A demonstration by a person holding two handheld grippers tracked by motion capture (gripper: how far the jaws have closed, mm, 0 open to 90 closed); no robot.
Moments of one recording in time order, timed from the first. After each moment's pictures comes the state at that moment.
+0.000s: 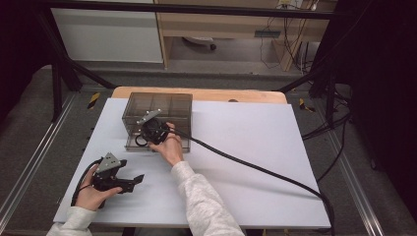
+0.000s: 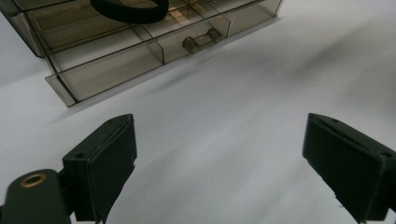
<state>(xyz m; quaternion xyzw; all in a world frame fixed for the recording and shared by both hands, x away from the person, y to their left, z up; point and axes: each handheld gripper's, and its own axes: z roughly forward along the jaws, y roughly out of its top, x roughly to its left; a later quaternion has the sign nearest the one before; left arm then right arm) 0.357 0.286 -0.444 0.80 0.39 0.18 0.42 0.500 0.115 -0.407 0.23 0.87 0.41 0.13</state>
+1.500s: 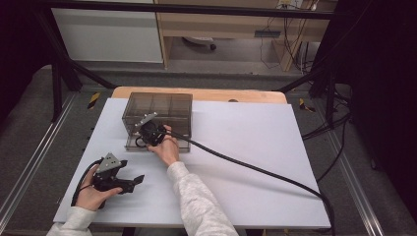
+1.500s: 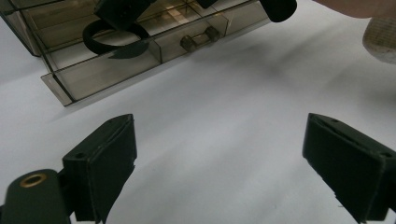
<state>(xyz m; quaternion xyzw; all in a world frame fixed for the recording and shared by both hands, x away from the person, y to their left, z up) 0.357 0.285 -0.445 0.80 0.39 0.18 0.42 0.513 0.130 -0.435 0.23 0.88 0.39 0.14</state>
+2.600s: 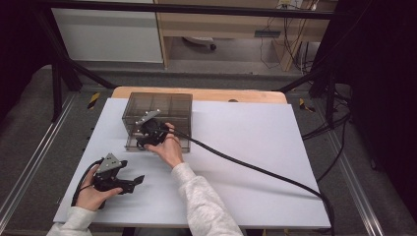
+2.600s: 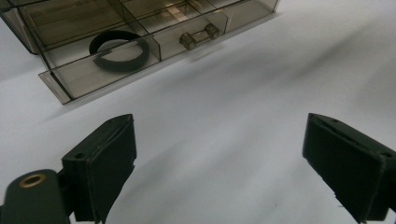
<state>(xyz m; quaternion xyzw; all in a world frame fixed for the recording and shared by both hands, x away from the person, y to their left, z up) 0.357 0.285 -0.446 0.80 0.39 0.18 0.41 0.493 0.116 -0.401 0.23 0.87 0.41 0.13</state>
